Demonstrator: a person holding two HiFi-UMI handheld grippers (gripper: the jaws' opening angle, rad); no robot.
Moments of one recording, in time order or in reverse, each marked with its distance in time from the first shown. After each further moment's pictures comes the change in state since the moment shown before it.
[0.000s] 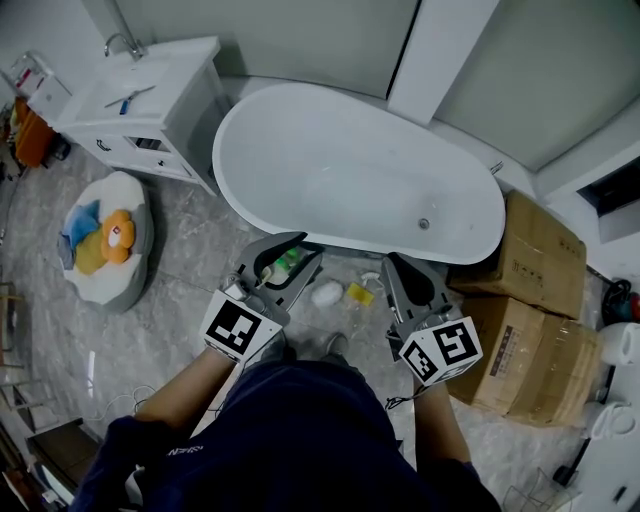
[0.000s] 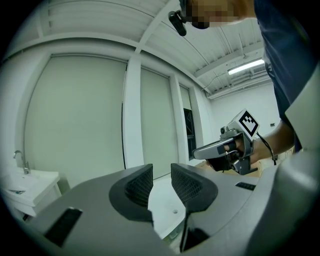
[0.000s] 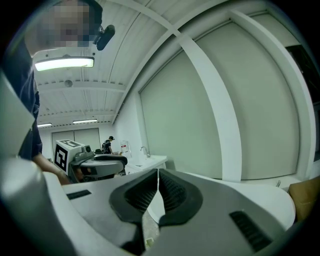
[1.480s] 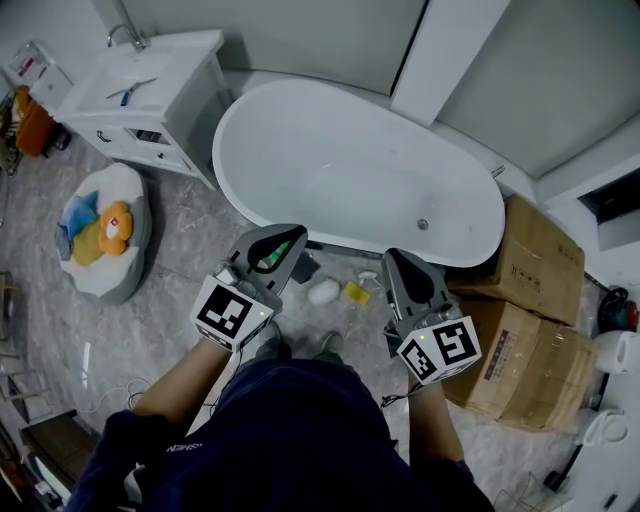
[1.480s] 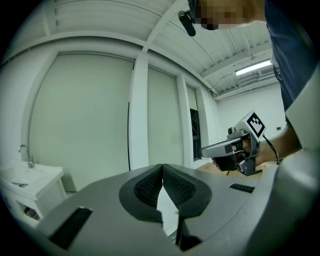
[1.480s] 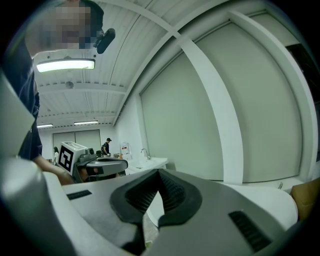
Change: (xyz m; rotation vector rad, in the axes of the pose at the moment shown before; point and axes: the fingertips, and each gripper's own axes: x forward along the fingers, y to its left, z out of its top) left arm 0.004 0.018 -0.004 -0.040 0.008 0.049; right arm 0.001 -0.005 0.005 -0.005 -0.026 0.011
